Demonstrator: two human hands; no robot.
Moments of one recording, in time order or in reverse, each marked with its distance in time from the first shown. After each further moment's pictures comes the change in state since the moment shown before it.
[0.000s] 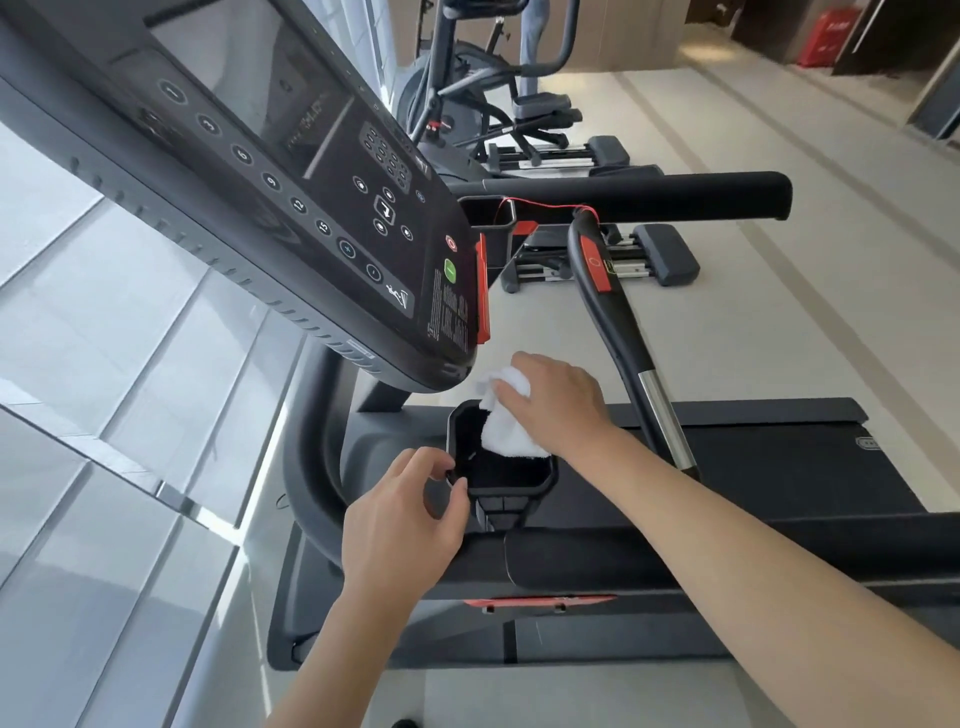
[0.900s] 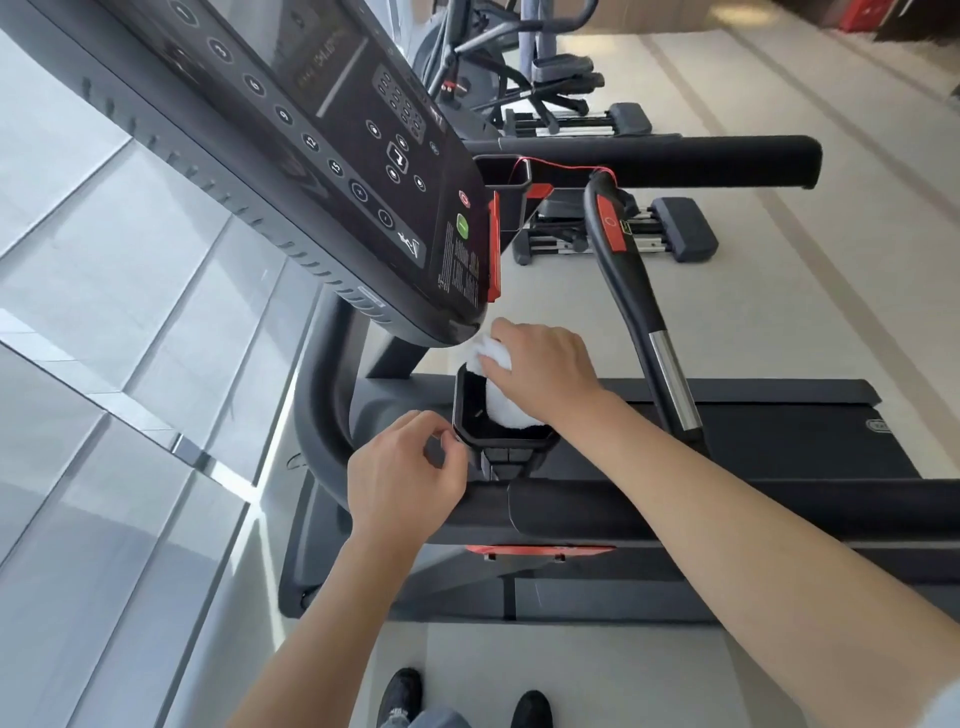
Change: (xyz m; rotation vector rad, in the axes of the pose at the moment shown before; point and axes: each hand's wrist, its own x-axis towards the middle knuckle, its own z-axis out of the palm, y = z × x) left_hand -0.006 -0.001 0.000 -0.010 0.113 -0.008; right_hand -0.008 -0.027 0.007 -0.139 0.065 -0.196
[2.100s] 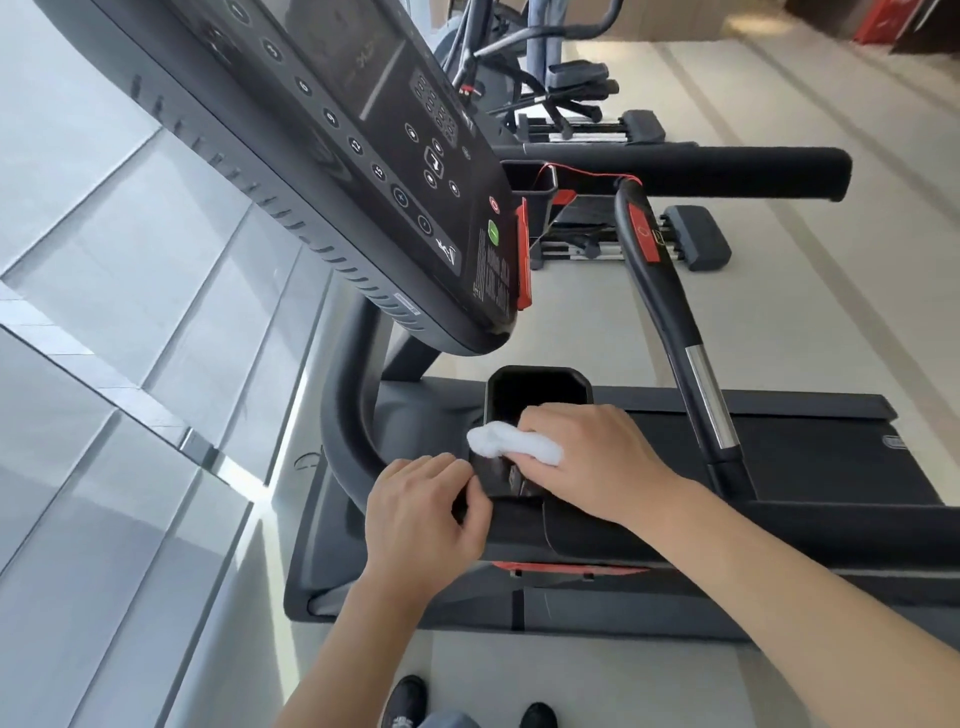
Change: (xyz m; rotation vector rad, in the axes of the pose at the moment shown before) left_hand -0.014 -0.030 0.000 0.059 0.055 0.344; right_hand -0.070 -0.015 -0.018 0.120 -0.036 -0.194
